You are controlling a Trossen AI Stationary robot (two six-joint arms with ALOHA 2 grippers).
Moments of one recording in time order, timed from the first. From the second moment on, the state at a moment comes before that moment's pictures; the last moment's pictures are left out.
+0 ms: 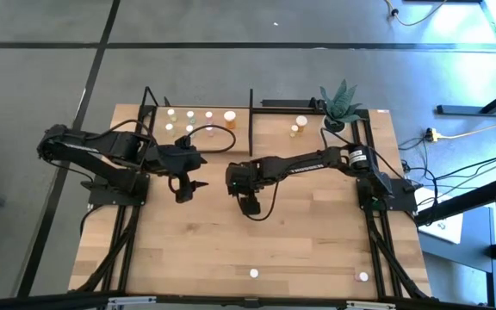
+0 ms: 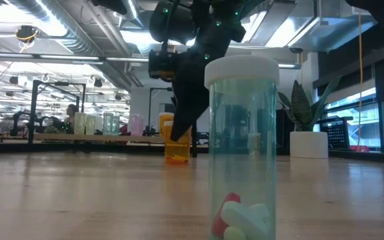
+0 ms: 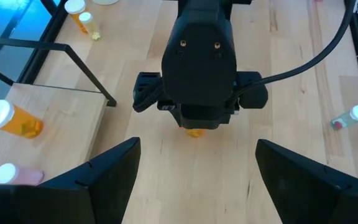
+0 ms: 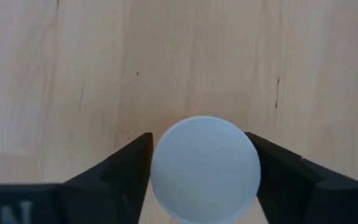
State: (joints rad) left arm -0.19 1.13 1.26 -0.93 -0.27 -0.25; right arm 0.04 2.17 1.68 -0.68 -0.02 -0.08
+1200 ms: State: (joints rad) left arm -0.19 1.13 1.26 -0.93 -0.28 -0.25; right arm -0.11 2.16 2.22 -0.98 0.01 0.02
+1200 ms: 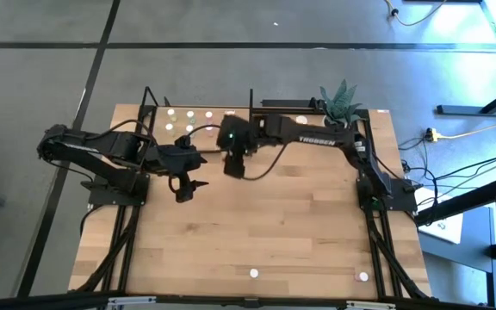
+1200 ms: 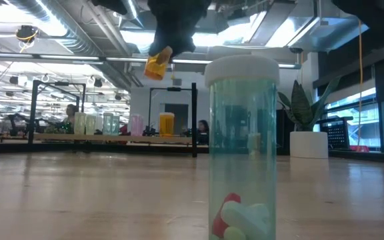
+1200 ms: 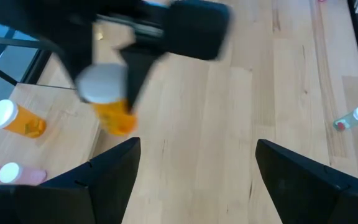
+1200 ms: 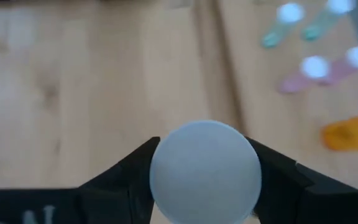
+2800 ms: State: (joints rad) left arm -0.17 1.13 1.26 -0.93 -0.38 -0.25; right arm -0.31 2.36 2.23 -0.85 0.01 -0.33
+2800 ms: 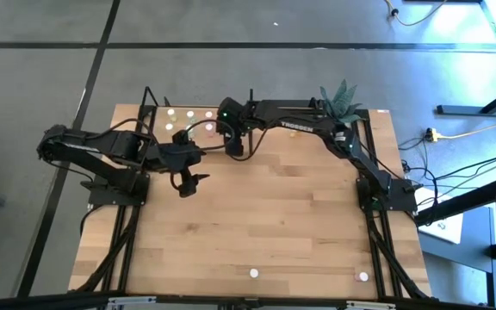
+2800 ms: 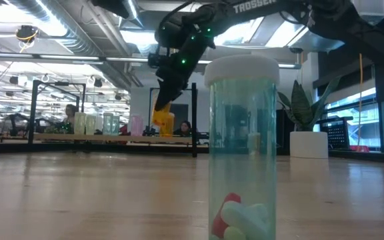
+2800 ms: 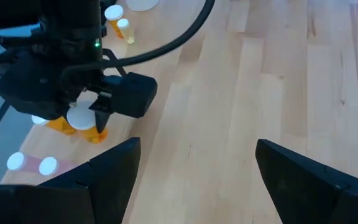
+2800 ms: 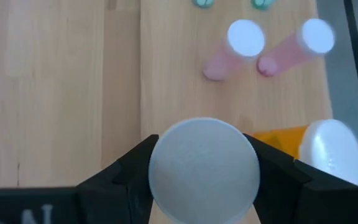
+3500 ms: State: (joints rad) left arm -0.17 1.13 1.26 -0.93 -0.38 -0.26; right arm -0.32 2.39 2.22 -0.86 0.01 -0.34
